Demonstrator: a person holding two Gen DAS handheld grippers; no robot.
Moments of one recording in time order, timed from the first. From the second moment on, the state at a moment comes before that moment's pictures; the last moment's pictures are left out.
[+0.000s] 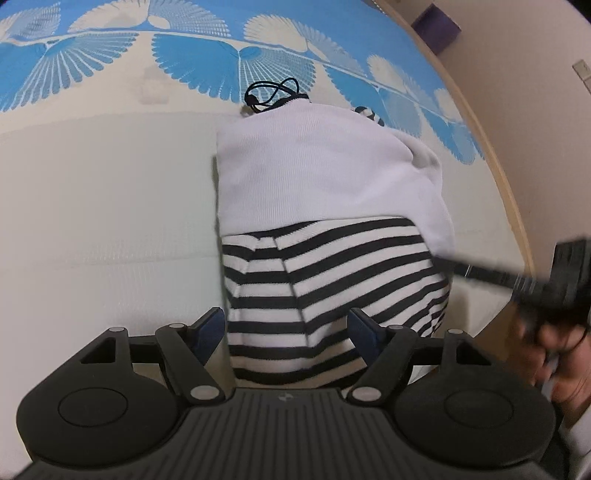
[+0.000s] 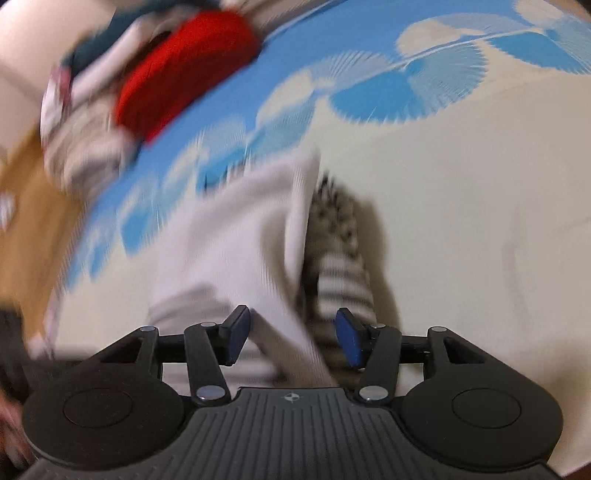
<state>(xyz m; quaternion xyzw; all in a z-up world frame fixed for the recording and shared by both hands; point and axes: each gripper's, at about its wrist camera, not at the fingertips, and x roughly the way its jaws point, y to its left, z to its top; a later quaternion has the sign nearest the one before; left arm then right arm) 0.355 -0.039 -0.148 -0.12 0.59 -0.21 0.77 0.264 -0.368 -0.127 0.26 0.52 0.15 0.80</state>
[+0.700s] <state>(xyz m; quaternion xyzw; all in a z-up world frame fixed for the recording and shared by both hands) 0.373 -0.034 -0.142 -0.13 0.60 -0.21 0.76 0.248 -0.380 -0.118 0.23 0.51 0.11 0.83</state>
